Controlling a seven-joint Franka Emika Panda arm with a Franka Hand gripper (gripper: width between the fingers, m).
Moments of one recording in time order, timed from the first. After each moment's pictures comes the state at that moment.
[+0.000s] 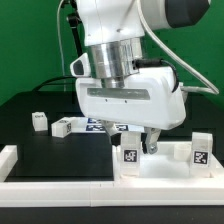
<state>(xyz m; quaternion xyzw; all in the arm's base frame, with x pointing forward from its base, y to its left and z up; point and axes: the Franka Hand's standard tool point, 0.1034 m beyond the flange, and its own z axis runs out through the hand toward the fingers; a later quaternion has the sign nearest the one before) 0.620 0.008 0.070 -0.91 0.40 0.00 0.09</state>
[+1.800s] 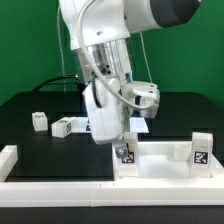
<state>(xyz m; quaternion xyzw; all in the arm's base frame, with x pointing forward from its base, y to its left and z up) 0.625 -0.004 0.067 -0.61 0.78 0.05 0.10</state>
